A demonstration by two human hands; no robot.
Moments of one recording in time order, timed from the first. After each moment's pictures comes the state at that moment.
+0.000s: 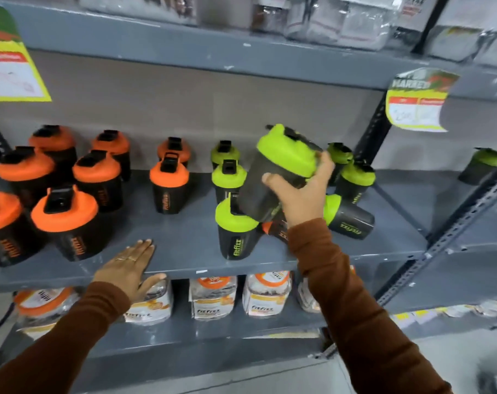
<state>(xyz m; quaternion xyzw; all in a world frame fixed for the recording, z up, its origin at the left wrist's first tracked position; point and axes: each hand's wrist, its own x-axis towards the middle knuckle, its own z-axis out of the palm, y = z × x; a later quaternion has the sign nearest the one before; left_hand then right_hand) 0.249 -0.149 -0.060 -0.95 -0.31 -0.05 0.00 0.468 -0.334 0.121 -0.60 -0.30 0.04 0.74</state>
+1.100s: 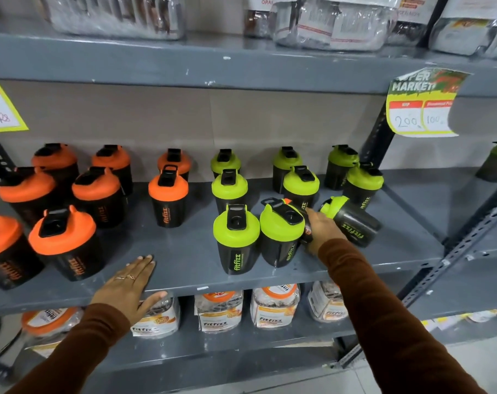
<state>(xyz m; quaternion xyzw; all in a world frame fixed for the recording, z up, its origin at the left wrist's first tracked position) 0.249 -0.147 -0.063 -0.93 -0.36 -0.04 0.02 0.594 -0.352 0.028 -0.90 -0.41 0.07 0.12</state>
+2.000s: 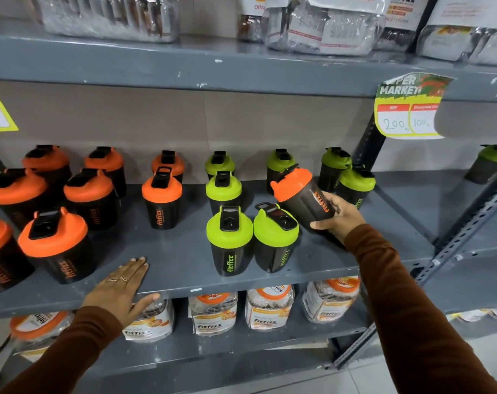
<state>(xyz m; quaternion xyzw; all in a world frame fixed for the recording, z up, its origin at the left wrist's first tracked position) 0.248 -0.143 -0.067 -0.93 -0.36 -0.03 0.00 0.641 -0.375 0.049 -0.72 -0.33 0.24 0.56</state>
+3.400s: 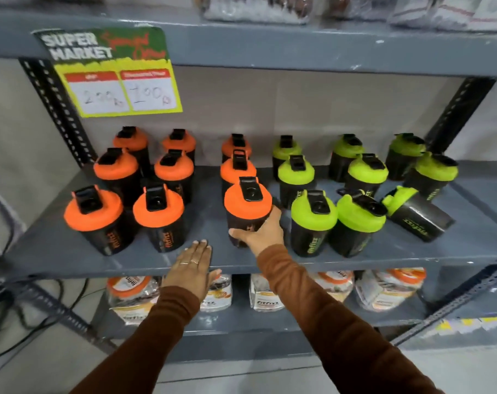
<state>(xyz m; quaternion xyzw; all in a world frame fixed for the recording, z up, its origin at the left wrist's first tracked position) 0.213 -0.149 -0.054 -0.93 -0.37 -0.01 0.00 0.361 -0.221 0.022 -0.72 -0.28 0.24 0.59</state>
